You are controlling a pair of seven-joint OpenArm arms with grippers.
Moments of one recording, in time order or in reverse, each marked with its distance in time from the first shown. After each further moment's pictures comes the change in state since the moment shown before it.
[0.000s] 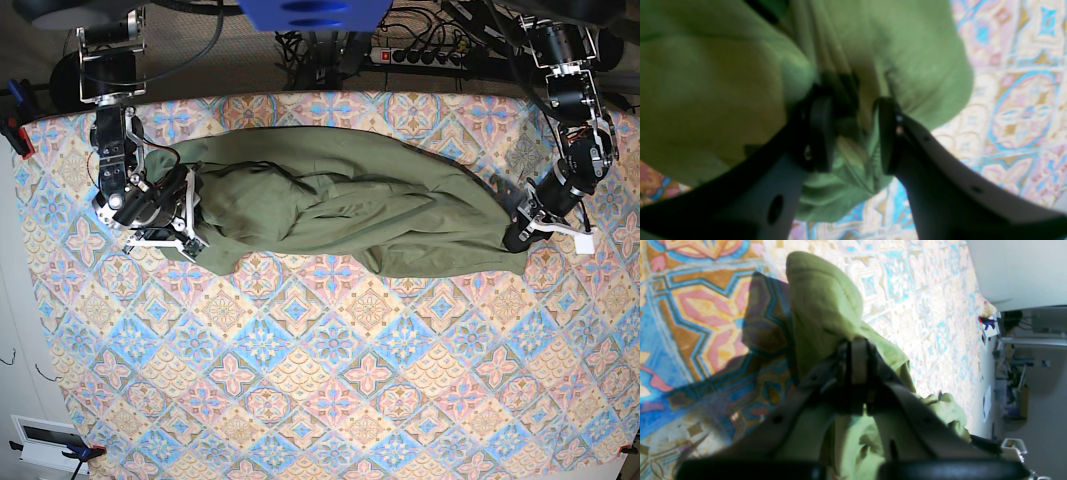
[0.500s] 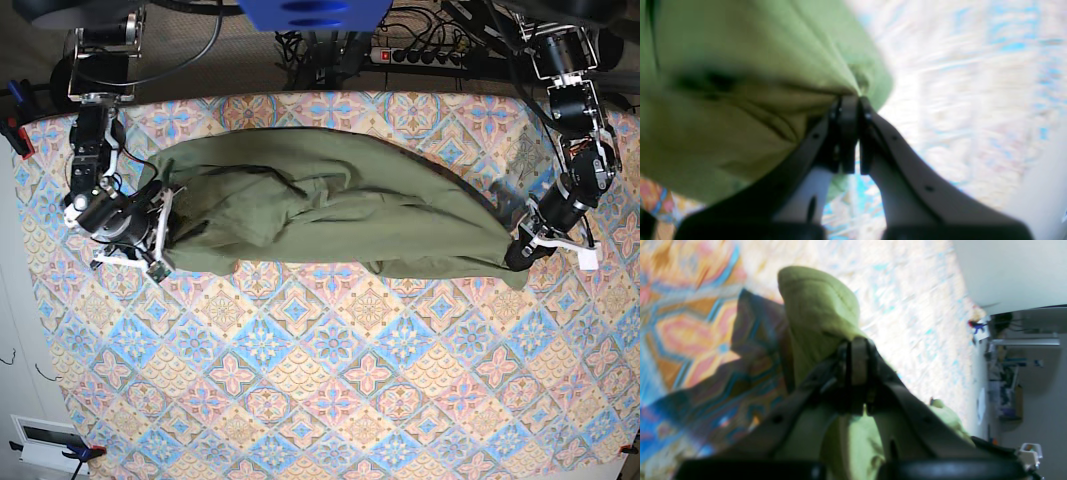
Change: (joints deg) left arm -3.6 0.0 0.0 0.0 -0.1 0.0 0.1; right arm 0.5 0.0 12.8 7.8 5.1 0.0 -0.5
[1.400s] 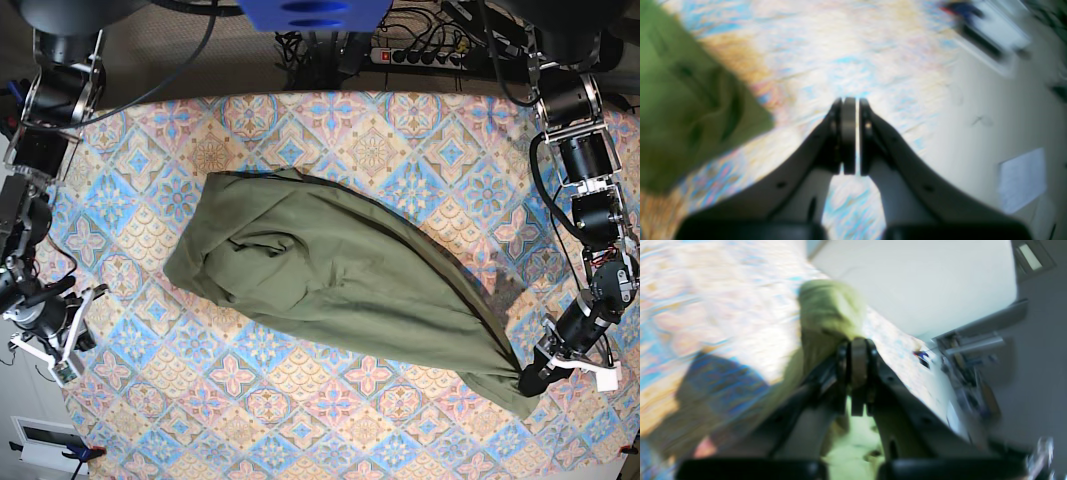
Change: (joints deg) left arm -27.8 -5.0 9.2 -13.0 0.1 0.3 -0.7; right arm 20.5 10.2 3.1 -9.8 11.1 -0.2 -4.9
